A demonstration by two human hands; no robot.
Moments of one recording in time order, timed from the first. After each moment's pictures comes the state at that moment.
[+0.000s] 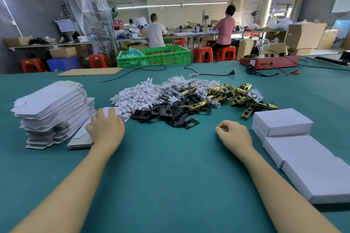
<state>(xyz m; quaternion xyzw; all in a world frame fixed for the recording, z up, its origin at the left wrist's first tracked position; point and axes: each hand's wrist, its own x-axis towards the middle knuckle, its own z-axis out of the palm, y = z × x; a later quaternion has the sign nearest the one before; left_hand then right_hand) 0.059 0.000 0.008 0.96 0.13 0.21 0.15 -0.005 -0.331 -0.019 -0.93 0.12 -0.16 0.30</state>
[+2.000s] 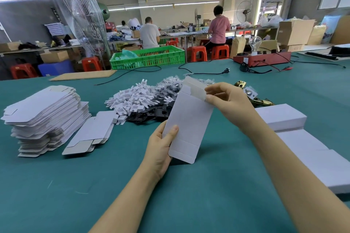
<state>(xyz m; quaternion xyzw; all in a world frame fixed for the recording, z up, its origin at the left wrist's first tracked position) -0.021 -0.121 -0.005 0.53 -0.11 -0.07 0.84 -0.032 -0.315 0.075 -0.82 -0.07 -0.24 0.51</state>
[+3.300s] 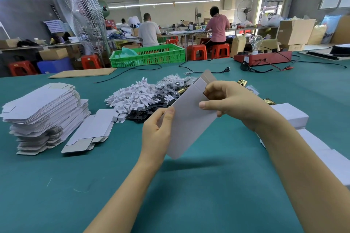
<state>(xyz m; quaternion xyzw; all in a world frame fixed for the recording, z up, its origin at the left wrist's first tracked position) -0.029 -0.122 0.023 0.69 -0.16 0.18 0.68 -0.051 -0.306 0.103 -0.84 -0.09 -0.08 0.54</state>
